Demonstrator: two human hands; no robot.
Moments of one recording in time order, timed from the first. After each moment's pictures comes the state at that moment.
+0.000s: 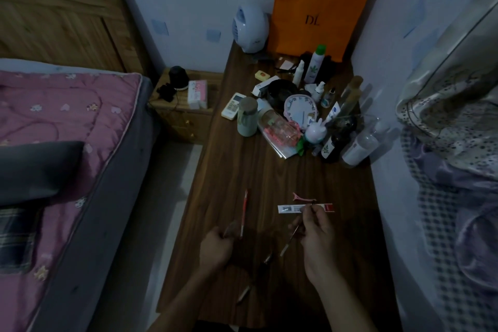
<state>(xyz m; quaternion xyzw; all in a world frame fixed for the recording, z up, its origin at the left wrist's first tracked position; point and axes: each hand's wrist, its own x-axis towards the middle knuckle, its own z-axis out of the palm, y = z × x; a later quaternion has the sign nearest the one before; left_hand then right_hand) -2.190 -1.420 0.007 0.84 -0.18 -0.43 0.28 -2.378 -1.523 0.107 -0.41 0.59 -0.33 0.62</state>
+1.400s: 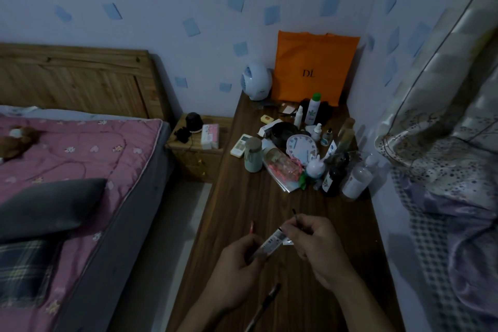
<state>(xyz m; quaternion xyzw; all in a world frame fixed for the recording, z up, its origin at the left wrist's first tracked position) -2.233 -1.413 0.205 0.69 -0.45 -0.38 0.43 -2.379 -1.534 0.206 -0.61 0.39 -0.25 0.65</state>
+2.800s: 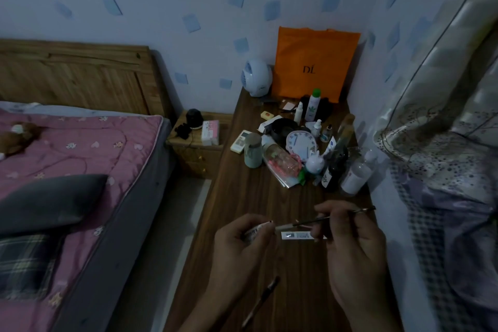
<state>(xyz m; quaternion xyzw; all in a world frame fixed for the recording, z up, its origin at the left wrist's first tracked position) -2.251 -1.418 0.246 0.69 -0.42 -0.24 0.55 -2.402 -1.498 0.265 -0.57 0.35 -0.51 0.54</state>
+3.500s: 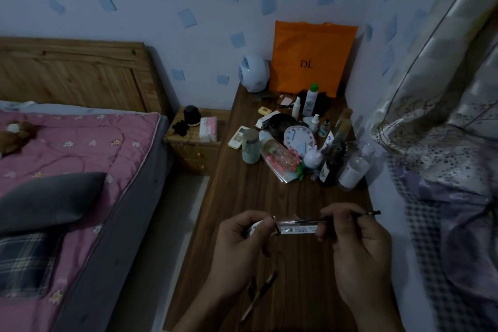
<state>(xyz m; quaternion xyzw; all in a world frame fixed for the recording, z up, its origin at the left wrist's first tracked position) -2.263 -1.416 0.269 0.60 -0.32 -0.40 0.61 -2.414 -1.496 0.261 -0.58 0.37 -0.52 0.51</state>
